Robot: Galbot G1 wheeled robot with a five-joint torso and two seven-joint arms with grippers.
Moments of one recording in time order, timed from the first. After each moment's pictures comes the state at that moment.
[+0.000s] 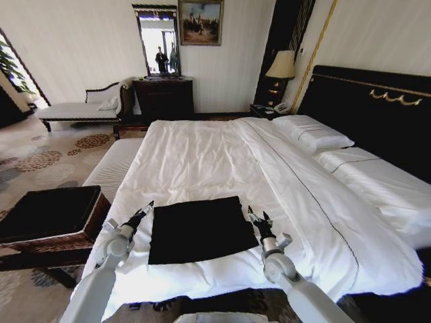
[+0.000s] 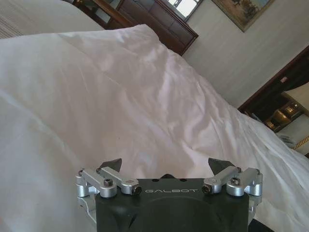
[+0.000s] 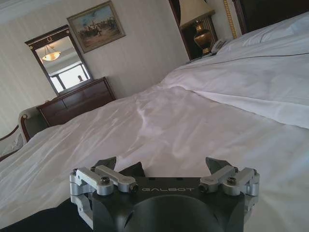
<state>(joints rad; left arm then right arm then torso) 1.17 -1.17 -0.57 -1.58 -1.08 0.28 -0.03 -1.26 1.02 0.14 1.75 0.88 0.25 0.38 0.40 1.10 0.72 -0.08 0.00</state>
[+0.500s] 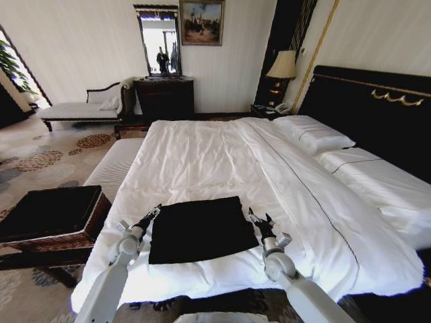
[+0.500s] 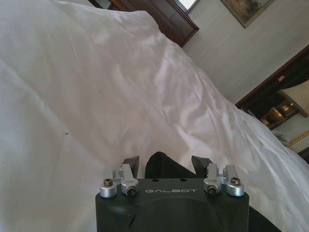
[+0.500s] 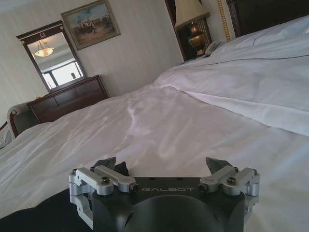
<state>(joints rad) 1.14 -1.22 -0.54 -1.53 -1.08 0.28 -0.01 -1.24 1.01 0.14 1.70 0.87 0.25 0.39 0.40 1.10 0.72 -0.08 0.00</state>
